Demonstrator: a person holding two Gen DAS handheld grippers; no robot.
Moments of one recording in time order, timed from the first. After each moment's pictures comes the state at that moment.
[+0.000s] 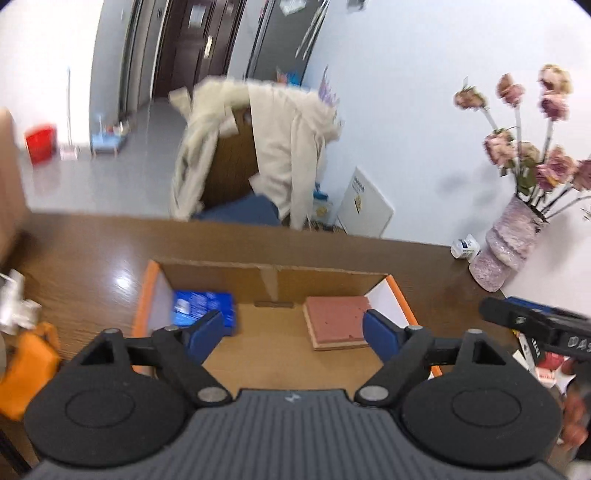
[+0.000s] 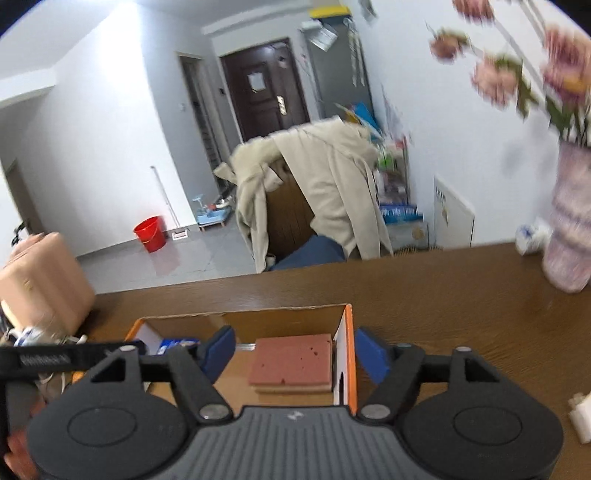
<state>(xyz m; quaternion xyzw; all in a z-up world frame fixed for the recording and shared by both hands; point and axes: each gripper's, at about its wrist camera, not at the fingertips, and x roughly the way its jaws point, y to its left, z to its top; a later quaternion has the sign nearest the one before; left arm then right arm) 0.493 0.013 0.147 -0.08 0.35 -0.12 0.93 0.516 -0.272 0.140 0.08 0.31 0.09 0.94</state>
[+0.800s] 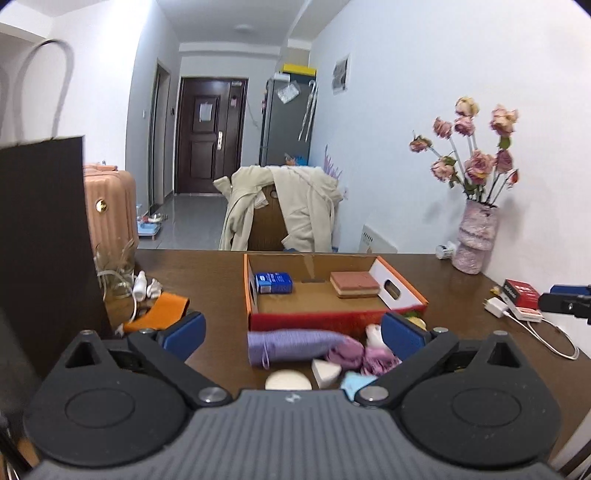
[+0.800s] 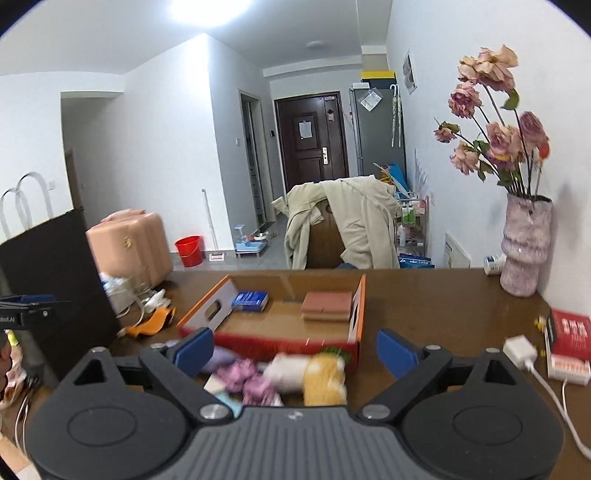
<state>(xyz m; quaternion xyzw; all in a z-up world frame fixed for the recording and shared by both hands) 0.170 0.085 0.147 -0.03 0.20 -0.09 0.97 0.211 -0.279 0.165 0.03 0.21 0.14 0.97</state>
